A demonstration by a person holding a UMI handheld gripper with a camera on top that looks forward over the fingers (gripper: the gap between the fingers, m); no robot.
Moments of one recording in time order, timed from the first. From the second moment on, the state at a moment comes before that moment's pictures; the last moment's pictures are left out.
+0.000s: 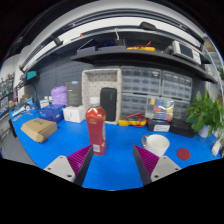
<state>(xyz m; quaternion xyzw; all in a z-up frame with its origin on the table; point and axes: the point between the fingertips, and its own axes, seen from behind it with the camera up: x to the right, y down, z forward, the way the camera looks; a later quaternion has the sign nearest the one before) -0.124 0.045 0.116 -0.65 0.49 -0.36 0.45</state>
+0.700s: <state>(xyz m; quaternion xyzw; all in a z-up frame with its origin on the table) 0.021 0.139 0.086 -0.59 0.52 -0.39 0.47</state>
